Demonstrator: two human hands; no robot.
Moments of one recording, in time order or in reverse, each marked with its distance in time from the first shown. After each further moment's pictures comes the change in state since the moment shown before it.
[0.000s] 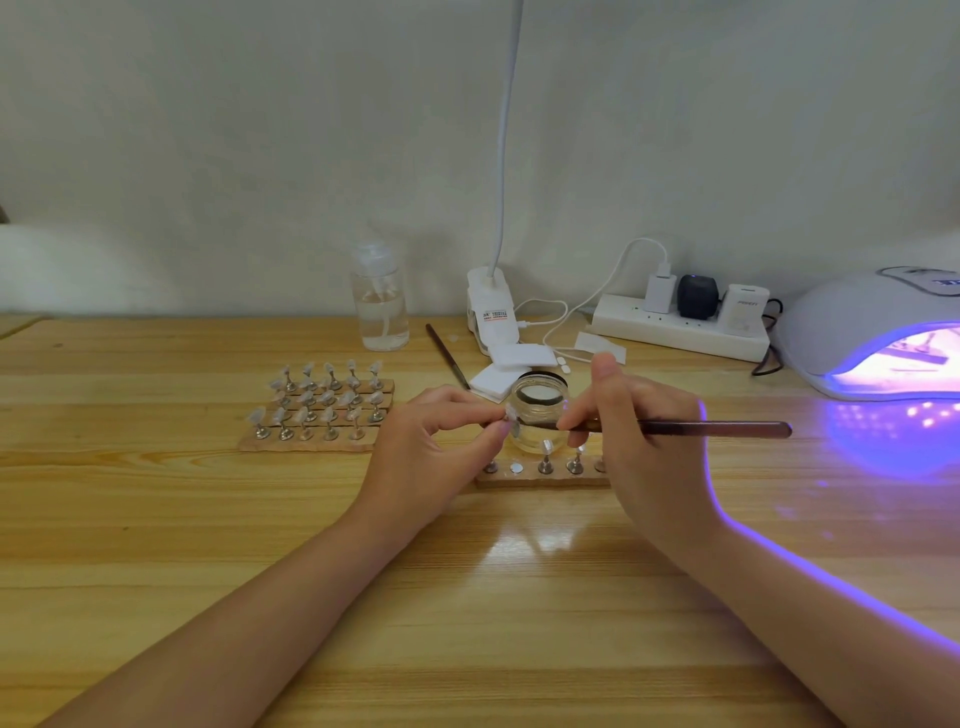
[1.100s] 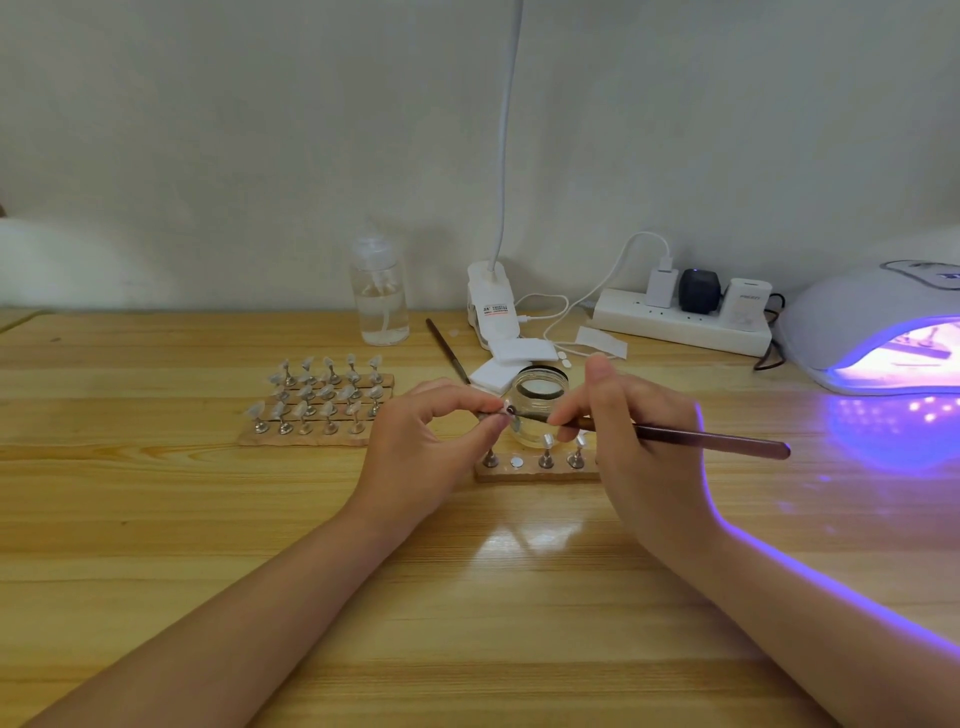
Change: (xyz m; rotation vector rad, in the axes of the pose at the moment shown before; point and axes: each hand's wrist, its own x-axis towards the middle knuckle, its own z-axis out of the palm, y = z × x) left_hand 0.000 0.000 -0.001 0.034 0.044 0.042; right_hand -0.006 -0.006 0.004 -0.008 -0.012 -0.018
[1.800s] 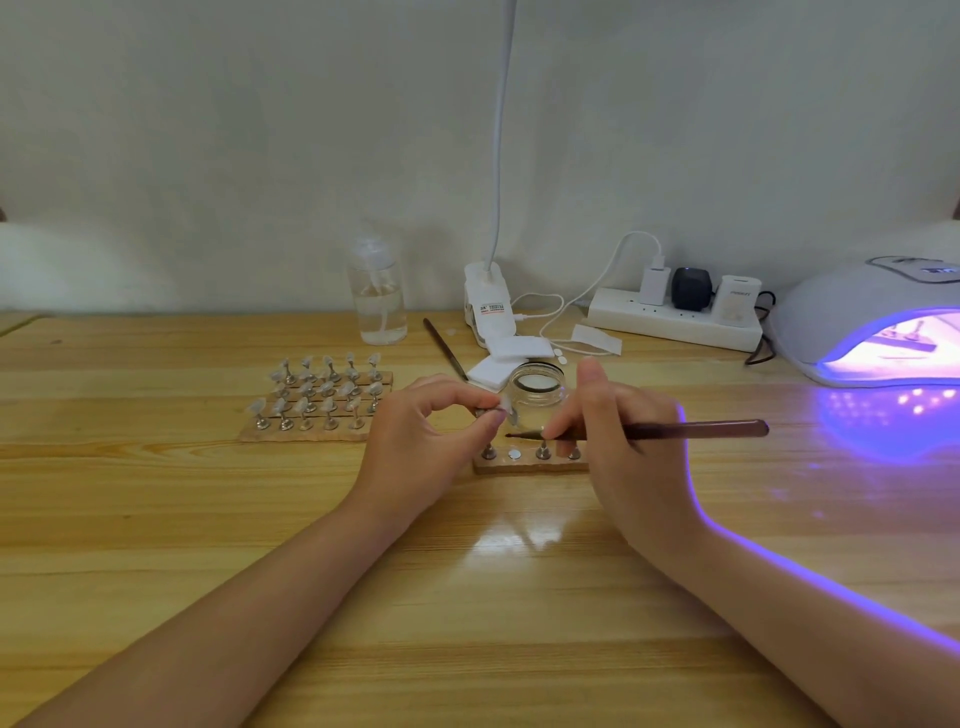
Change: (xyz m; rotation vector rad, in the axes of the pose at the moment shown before) left_hand -0.003 0.001 -0.001 0.023 -0.008 0.001; right_hand -0.009 -0.003 0.003 0.020 -0.001 0.105
